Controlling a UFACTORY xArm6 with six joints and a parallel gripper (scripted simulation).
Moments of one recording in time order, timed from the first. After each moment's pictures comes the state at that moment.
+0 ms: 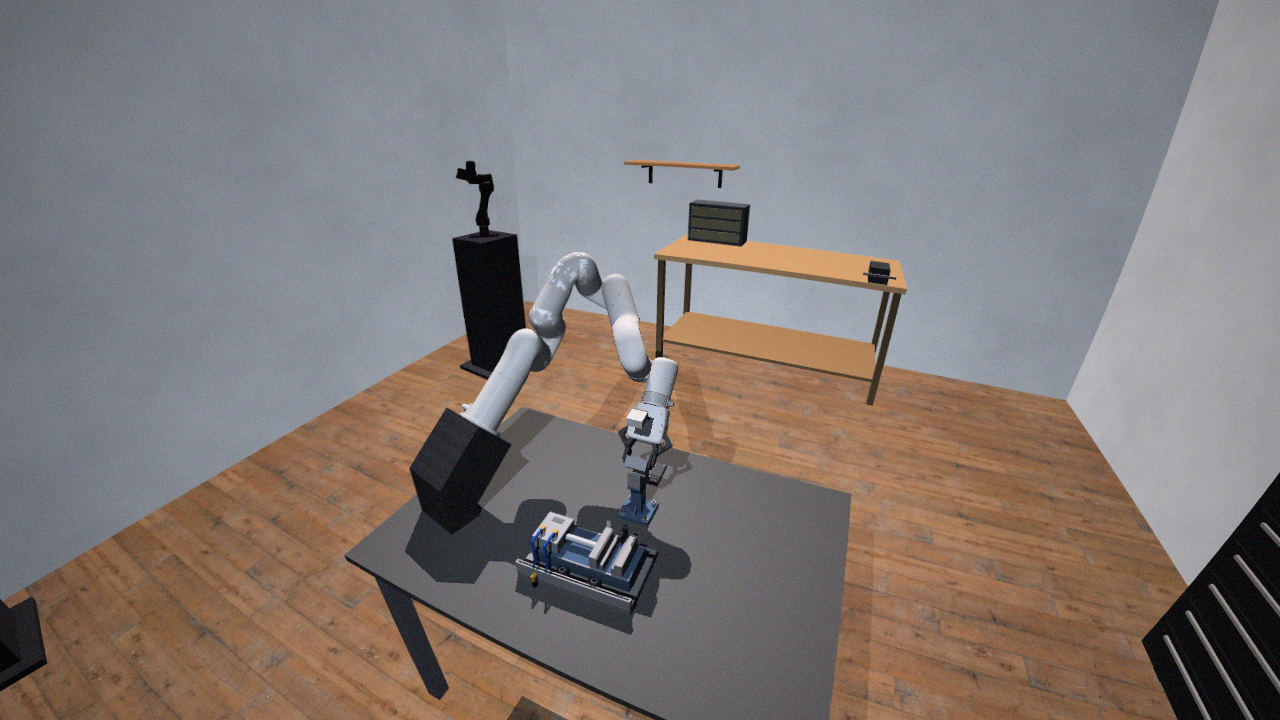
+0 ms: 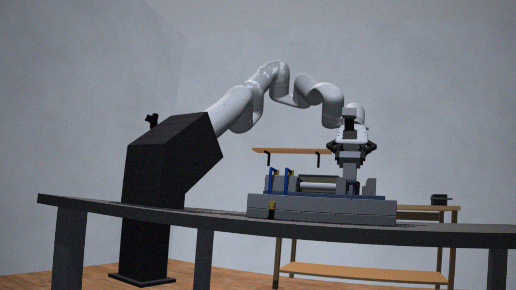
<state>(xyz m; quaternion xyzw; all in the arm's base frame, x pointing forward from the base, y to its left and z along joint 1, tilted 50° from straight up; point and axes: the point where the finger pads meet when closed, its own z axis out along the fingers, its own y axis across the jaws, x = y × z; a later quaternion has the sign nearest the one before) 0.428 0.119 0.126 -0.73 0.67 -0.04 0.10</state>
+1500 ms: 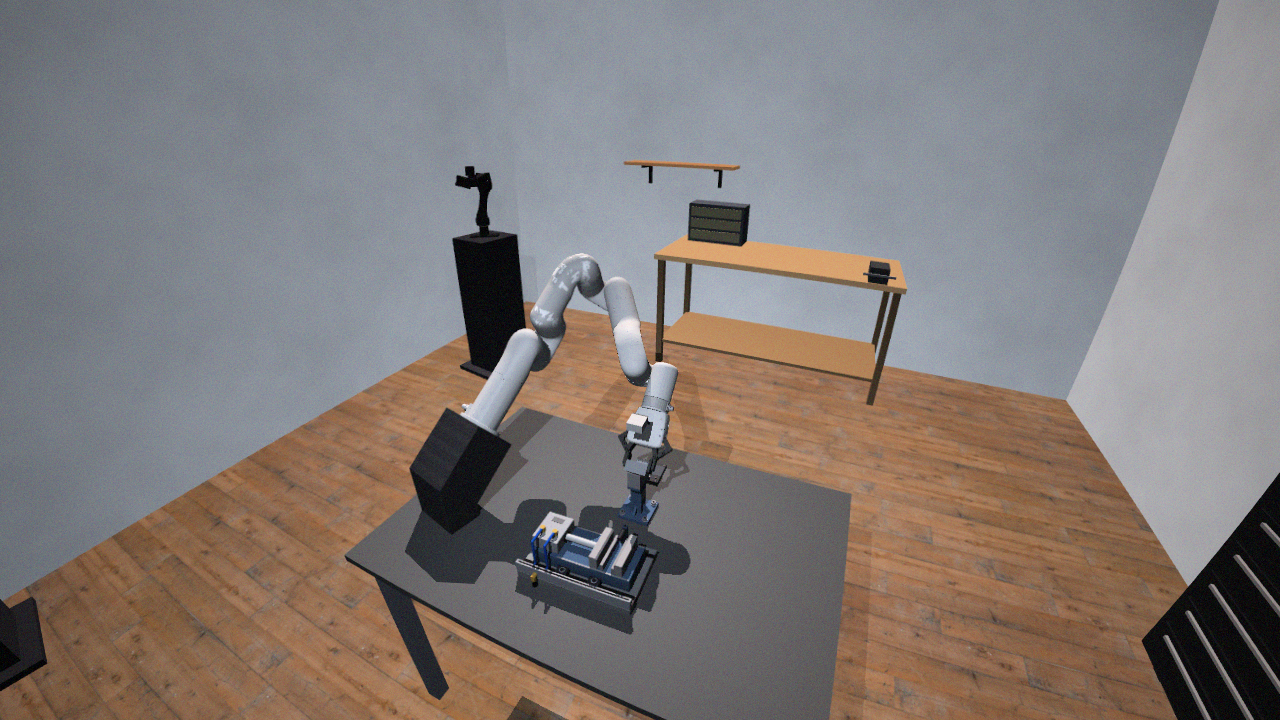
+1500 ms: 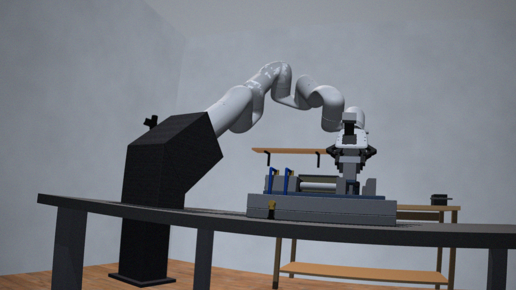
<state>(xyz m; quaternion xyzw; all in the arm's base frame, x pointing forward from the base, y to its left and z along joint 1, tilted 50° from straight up) 0.429 0.130 0.116 -0.73 0.67 -0.04 0.10</state>
